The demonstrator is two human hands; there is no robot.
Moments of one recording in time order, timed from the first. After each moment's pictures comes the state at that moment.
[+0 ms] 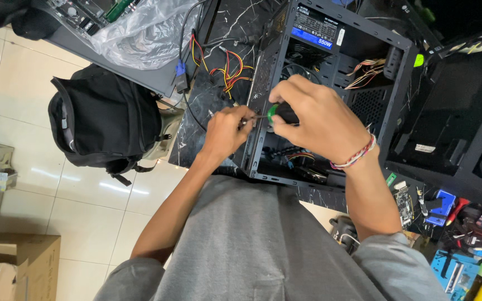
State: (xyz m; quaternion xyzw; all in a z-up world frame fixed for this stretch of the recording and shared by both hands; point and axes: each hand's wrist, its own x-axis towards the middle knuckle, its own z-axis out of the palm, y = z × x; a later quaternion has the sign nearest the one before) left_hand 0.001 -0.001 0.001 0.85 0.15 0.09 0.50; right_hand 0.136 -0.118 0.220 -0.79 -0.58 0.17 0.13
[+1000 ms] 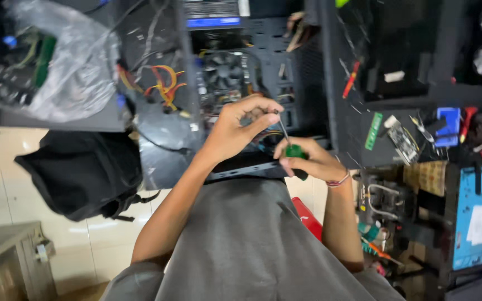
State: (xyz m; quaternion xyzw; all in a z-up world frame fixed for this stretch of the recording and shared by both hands) left_hand 0.078 -0.095 0.116 0.63 -0.08 0.07 0.77; right_hand 0.102 -0.347 0.105 -0.66 -0.25 0.42 0.57
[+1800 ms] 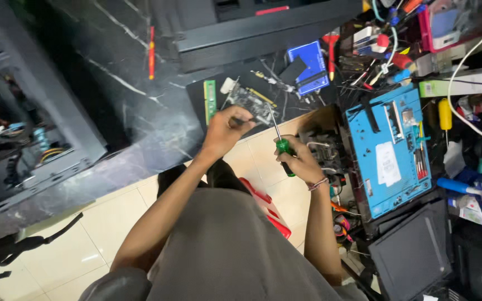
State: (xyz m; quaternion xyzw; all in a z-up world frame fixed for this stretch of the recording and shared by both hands) left_hand 0.158 -0.651 -0.048 0.73 0.00 -0.15 0.67; right_hand 0.080 -0.895 0.006 -0.79 0.13 0.22 0.55
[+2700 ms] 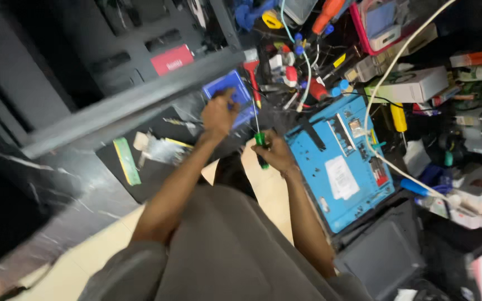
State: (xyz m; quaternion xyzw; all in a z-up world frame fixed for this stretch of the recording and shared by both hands) left_hand 0.320 -0.914 -0.132 0.92 0.00 -0.22 0.33; right_hand 0.181 -1.090 -0.087 -0.80 0.26 0.22 0.50
